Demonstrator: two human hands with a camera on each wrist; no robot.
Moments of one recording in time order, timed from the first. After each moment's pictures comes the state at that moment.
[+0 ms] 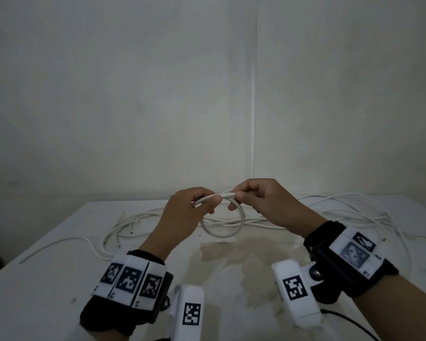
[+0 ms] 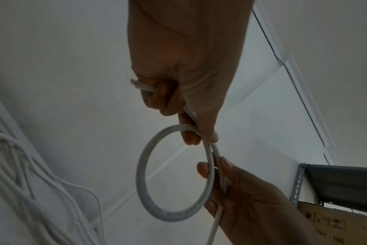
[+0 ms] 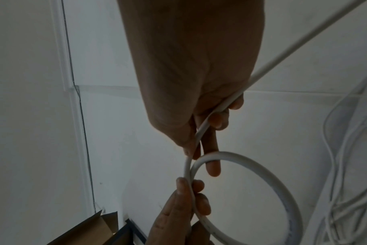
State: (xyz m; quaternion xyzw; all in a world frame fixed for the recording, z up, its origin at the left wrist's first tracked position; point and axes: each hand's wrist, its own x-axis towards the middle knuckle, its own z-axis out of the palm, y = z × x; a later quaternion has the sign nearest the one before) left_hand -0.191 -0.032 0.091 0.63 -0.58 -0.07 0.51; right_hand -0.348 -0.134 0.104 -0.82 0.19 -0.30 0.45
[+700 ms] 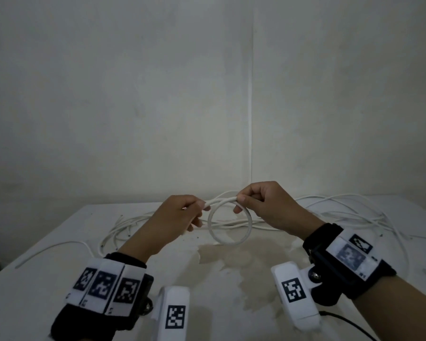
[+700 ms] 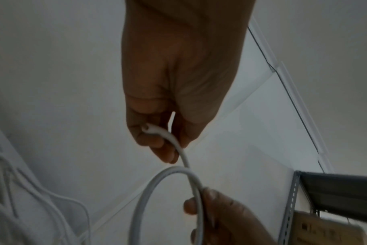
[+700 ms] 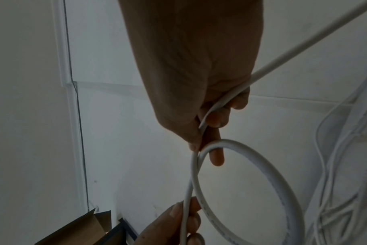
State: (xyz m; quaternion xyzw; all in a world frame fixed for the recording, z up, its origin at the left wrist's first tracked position) left_hand -0.184 -0.021 0.099 0.68 -0.52 -0.19 0.48; right_hand -0.351 -0.138 0.101 -0.82 0.23 -0.32 0.41
